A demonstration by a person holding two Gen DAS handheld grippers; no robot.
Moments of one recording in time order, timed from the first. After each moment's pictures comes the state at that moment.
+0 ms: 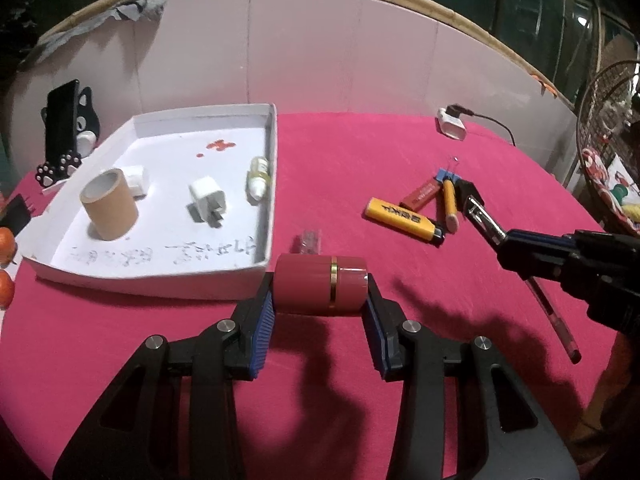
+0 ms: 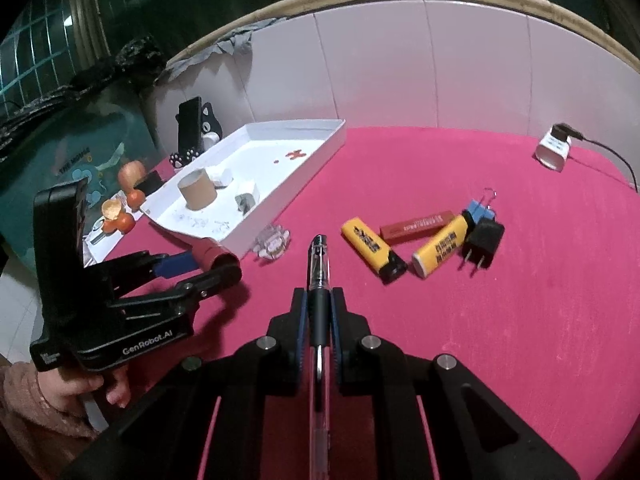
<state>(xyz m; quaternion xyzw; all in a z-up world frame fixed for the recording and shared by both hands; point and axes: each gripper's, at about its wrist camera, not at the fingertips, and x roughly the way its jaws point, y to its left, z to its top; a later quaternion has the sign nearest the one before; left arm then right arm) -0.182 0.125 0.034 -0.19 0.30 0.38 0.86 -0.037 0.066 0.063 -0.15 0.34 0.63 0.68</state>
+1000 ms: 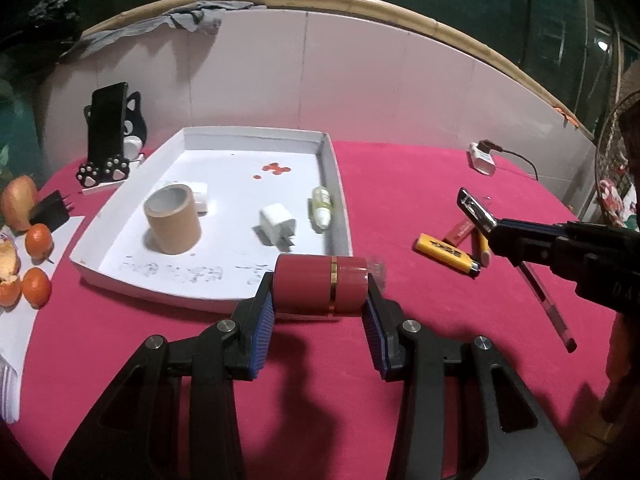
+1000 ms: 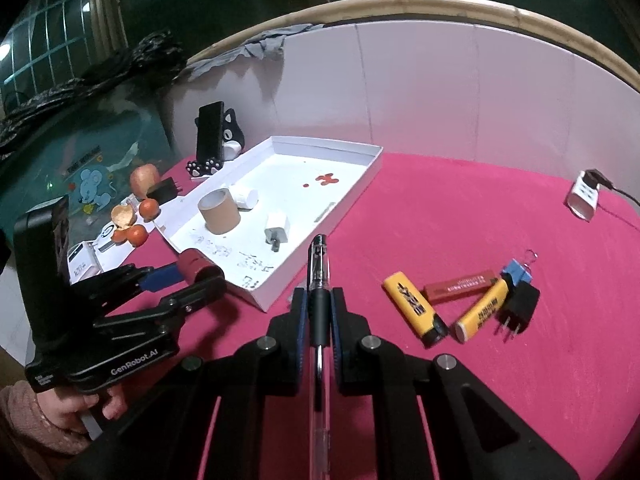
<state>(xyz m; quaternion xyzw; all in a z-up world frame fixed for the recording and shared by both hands) -0.229 0.147 0.054 -0.20 0.26 0.42 0.84 -0.062 0.113 0.085 -0.17 0.32 0.65 0.66</state>
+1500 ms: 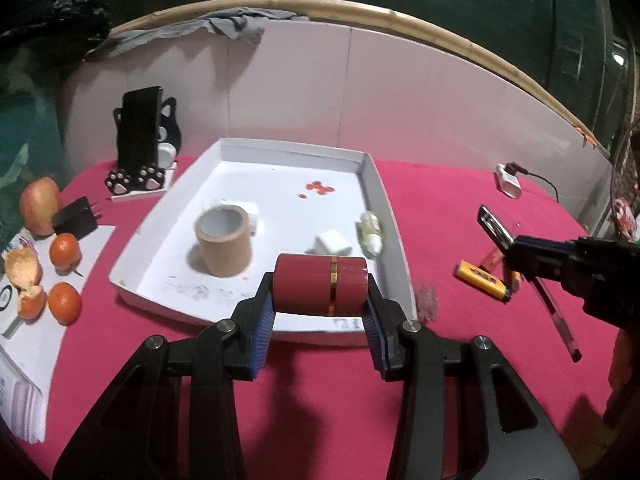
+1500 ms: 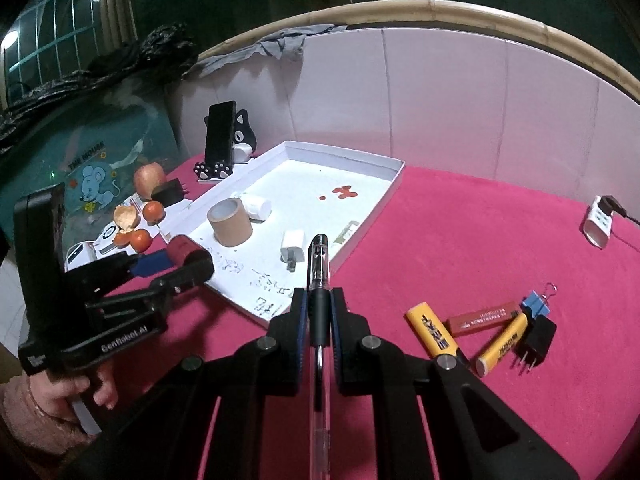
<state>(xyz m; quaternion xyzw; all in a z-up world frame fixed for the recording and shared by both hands) -0.261 0.179 0.066 -0.20 0.25 0.46 0.83 -0.077 0.141 0.092 -0.19 0.31 0.66 0.66</state>
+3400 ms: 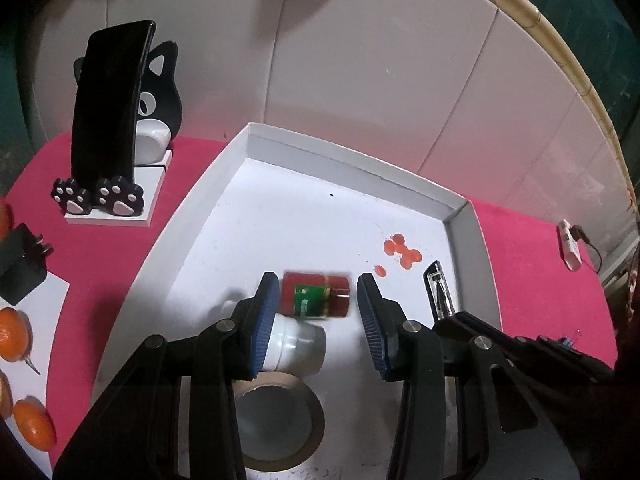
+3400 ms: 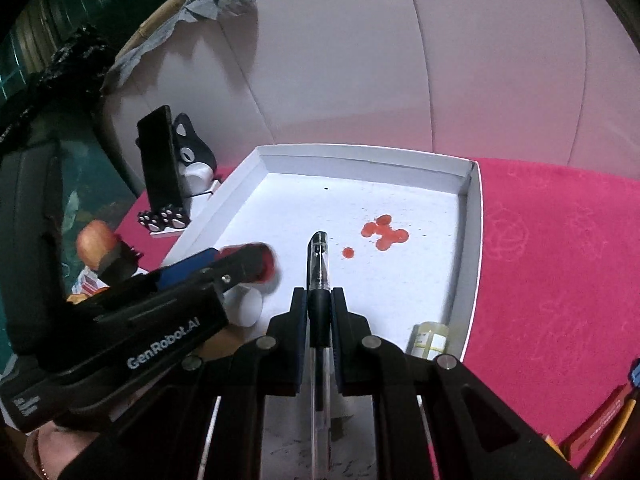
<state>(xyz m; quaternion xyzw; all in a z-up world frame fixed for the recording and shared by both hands) -0.232 0.372 0.053 -0.32 0.28 0.47 0.77 -0.086 0.320 0.052 -0.15 0.42 0.60 0.66</state>
